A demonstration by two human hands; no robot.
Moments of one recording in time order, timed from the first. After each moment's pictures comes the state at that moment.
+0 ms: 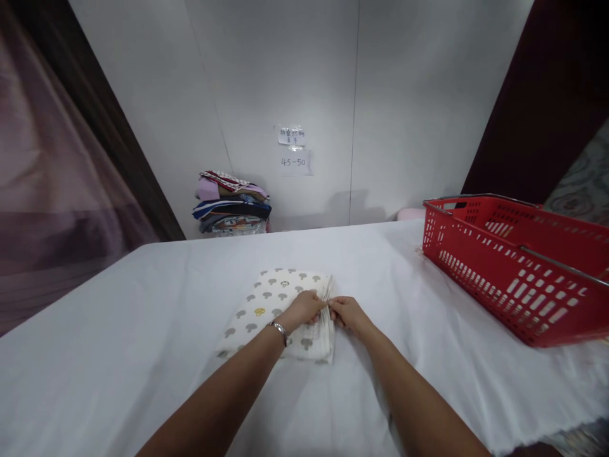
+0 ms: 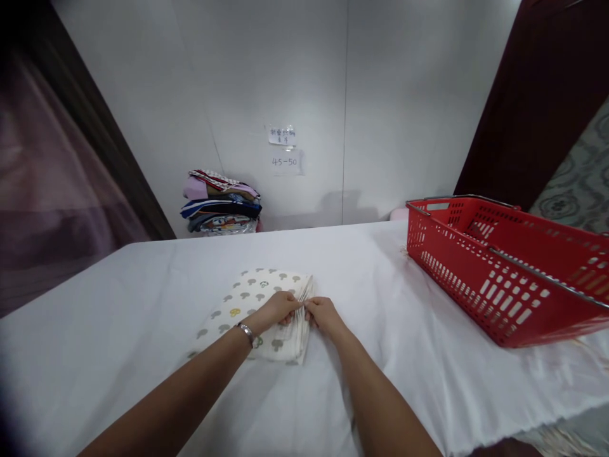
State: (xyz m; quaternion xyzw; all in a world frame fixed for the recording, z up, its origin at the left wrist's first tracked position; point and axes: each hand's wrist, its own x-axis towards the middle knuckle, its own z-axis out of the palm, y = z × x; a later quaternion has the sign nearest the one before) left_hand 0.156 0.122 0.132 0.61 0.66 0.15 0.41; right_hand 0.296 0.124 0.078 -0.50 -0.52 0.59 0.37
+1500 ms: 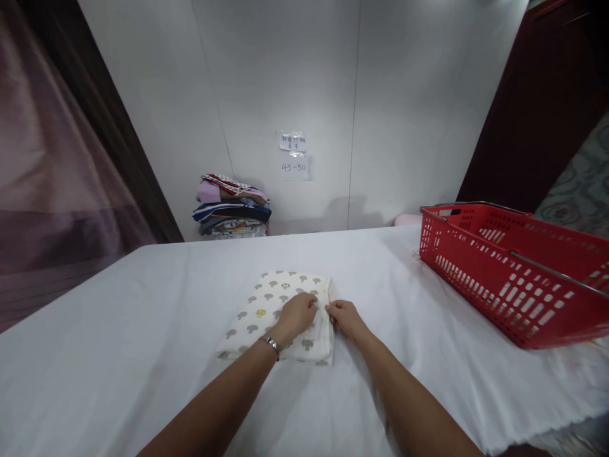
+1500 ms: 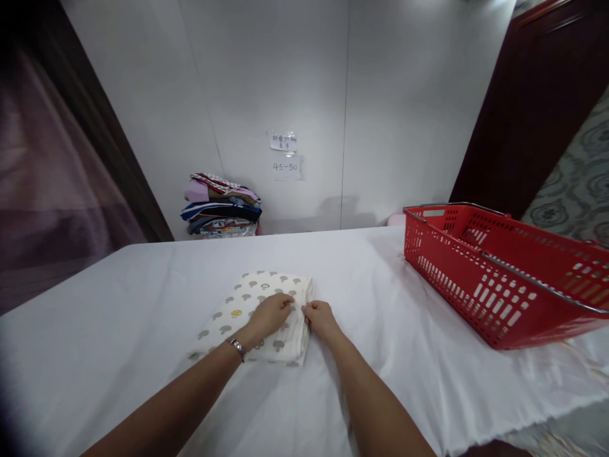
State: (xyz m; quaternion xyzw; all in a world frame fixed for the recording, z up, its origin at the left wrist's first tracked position) left_hand 0.137 0.106 0.132 0.74 0.62 0.16 0.18; right_hand 0.288 0.119 0.070 -0.53 -0.53 0.52 0.41
